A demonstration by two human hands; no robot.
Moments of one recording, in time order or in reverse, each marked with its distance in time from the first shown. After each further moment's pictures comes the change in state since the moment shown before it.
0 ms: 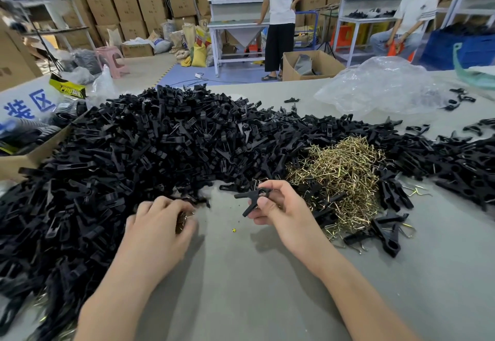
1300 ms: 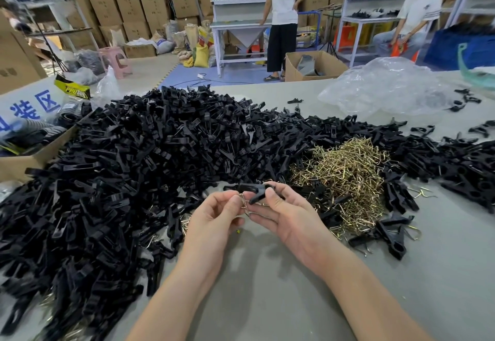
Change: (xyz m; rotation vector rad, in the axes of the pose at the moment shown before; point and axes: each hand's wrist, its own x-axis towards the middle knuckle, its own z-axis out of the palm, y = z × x) left_hand 0.002 0.063 0.039 -1.526 -0.084 -0.151; right_hand 0.004 -0.015 0.008 0.554 -0.034 0.225
